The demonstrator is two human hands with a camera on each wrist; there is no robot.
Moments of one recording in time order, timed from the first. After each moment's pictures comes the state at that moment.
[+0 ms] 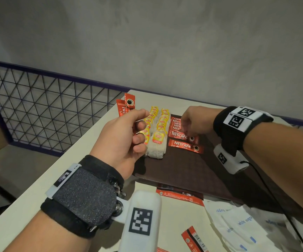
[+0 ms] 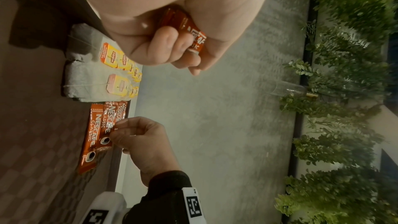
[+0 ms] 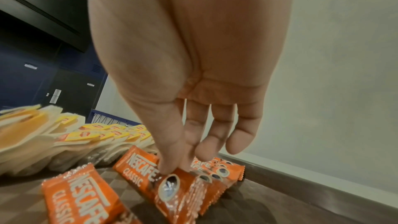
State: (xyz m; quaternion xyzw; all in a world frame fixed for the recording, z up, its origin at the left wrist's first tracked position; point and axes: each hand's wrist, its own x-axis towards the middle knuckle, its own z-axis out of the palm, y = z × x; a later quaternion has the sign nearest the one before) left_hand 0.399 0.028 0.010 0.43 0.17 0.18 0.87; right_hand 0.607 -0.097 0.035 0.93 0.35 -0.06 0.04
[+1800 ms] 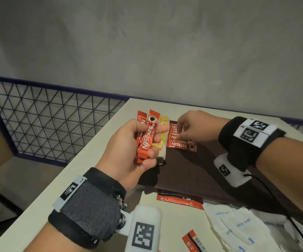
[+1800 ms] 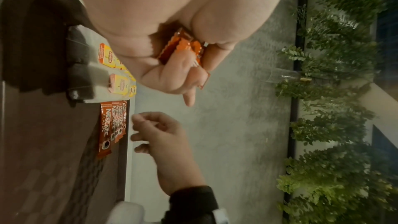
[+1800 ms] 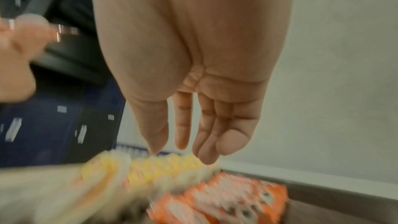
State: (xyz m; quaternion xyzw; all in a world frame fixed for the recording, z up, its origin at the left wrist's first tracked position) left_hand 0.394 0.022 0.010 0.43 0.09 0.07 0.90; right_hand 0.581 -0.109 0.043 0.92 0.40 -0.01 -0.03
